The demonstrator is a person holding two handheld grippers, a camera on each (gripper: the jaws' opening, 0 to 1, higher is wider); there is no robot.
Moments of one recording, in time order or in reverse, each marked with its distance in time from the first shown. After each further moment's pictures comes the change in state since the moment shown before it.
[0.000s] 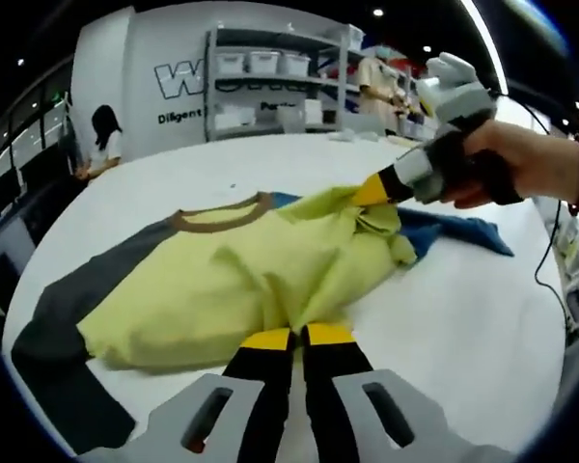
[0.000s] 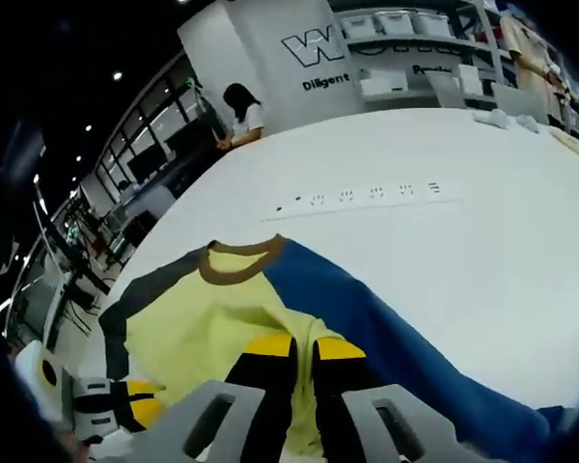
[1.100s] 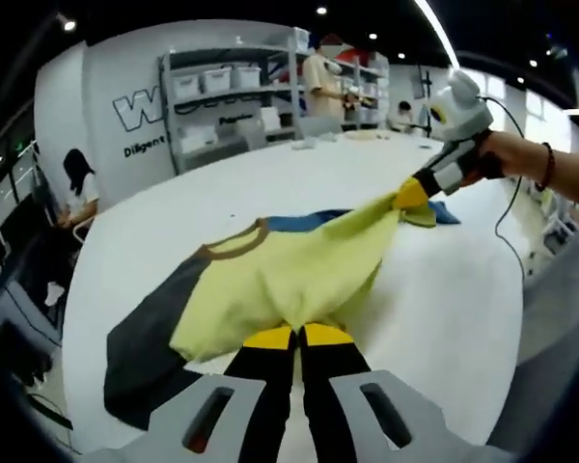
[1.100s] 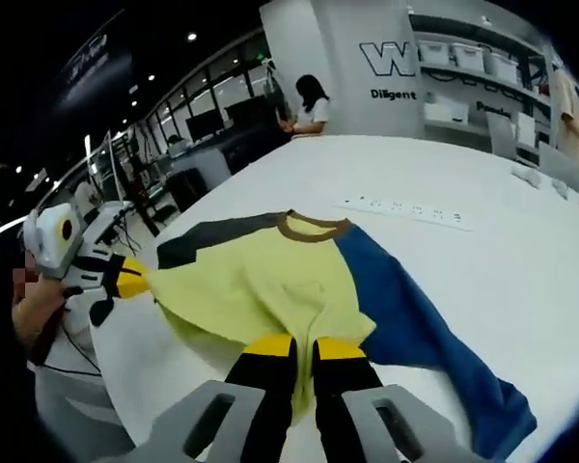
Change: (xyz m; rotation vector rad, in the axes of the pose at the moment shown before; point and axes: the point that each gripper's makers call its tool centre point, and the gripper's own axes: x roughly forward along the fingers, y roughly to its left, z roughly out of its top) left arm -0.116 0.024 0.021 0.245 0.023 -0.111; right arm -0.109 0.047 -0.044 -0.281 0.056 0.137
